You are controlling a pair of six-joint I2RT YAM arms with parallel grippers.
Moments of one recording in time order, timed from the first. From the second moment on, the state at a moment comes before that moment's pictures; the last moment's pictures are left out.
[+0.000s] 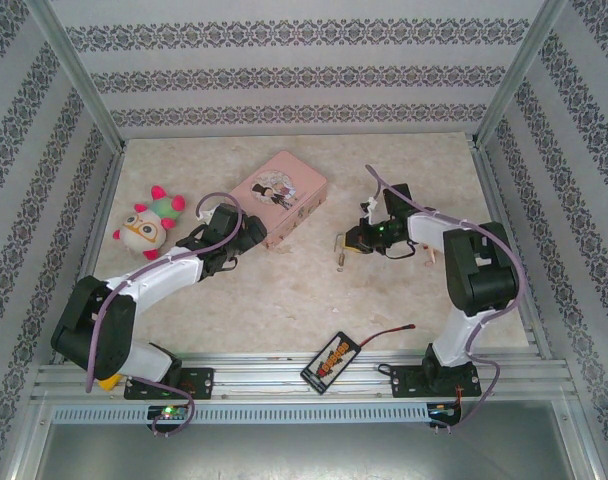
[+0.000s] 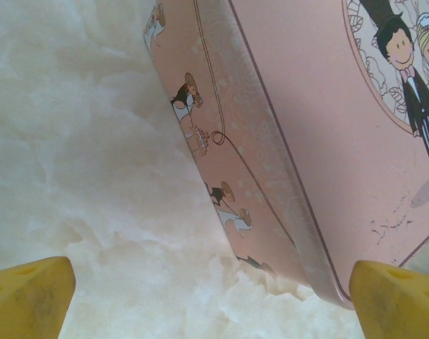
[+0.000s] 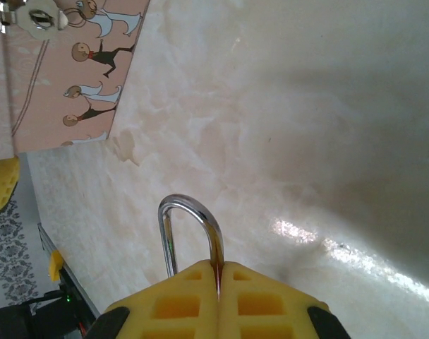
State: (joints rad) left arm -0.44 1.42 0.80 -0.22 -0.17 -0.95; right arm 0.18 1.81 1.00 -0.36 -0.79 0.41
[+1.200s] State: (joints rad) left arm -0.42 1.36 0.79 -0.23 -0.17 -0.95; right arm 0.11 1.79 1.10 -0.68 -0.53 0.23
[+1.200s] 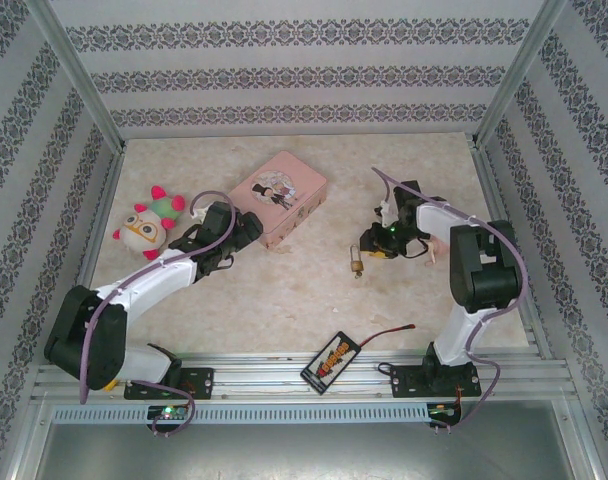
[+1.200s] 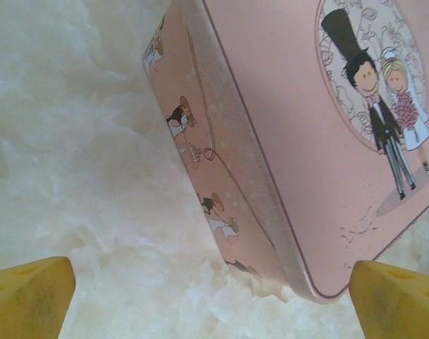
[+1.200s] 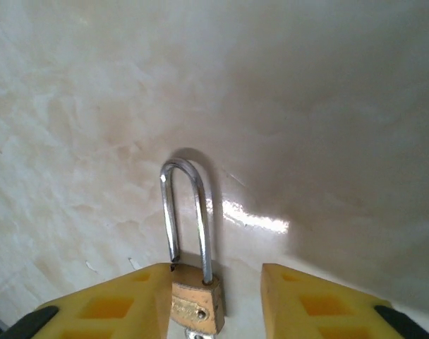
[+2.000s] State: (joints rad) left arm -0.32 1.57 0.97 -0.21 -0.04 -0.90; right arm 0.25 2.21 1.98 -0.70 -0.37 0.16
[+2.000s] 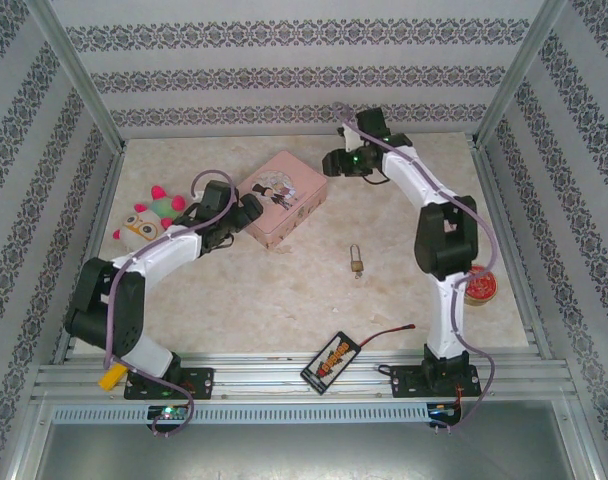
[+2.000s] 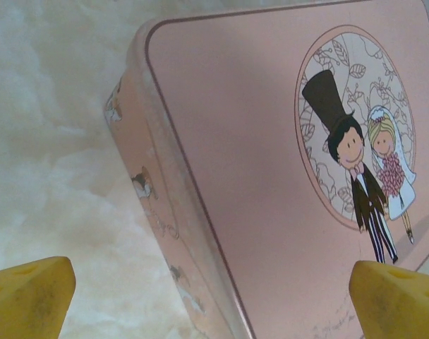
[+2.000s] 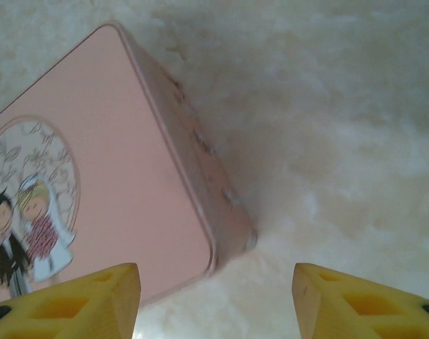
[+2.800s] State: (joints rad) left arm -0.28 1.71 1.08 -0.21 0.06 -0.83; right arm 0.33 2.41 2.19 -0.77 -0.41 0.13
